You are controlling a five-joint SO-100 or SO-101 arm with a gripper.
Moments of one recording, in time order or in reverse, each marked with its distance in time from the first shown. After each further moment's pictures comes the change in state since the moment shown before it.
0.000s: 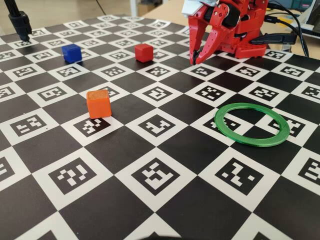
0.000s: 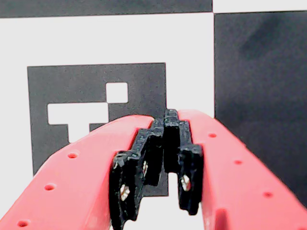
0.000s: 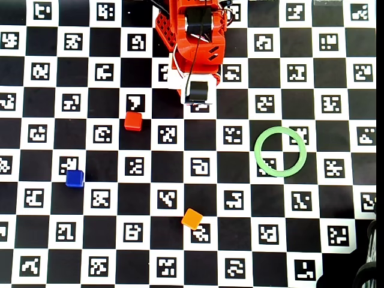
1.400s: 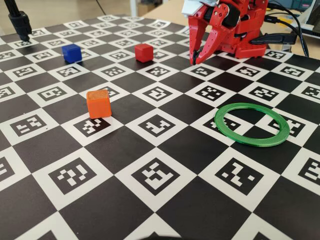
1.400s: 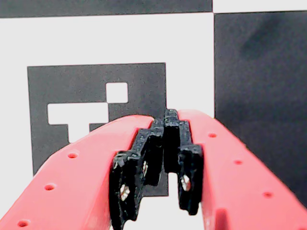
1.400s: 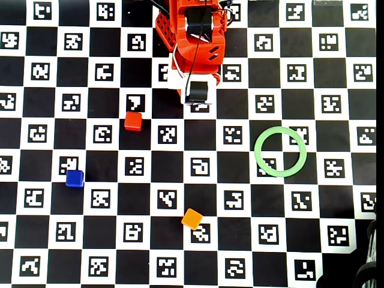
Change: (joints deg) arm 0.0 0.0 0.0 0.0 0.0
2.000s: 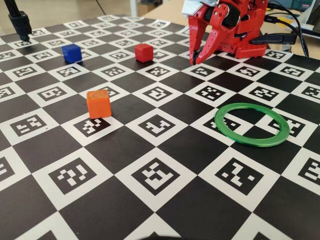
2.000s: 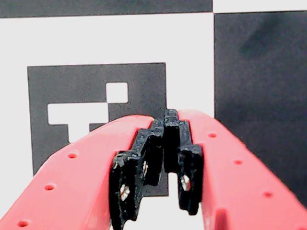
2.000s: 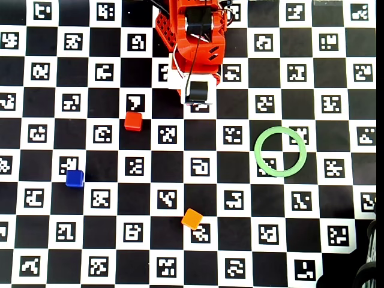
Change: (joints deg) arm 0.0 0.0 0.0 0.0 0.0
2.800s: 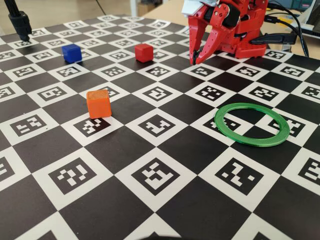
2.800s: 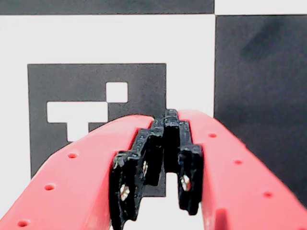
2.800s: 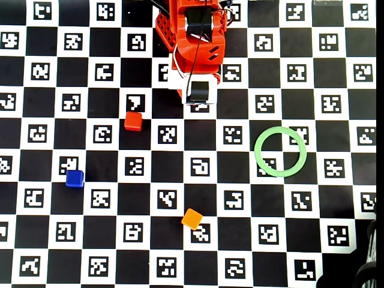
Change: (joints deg) arm 0.0 0.0 0.0 0.0 -1.8
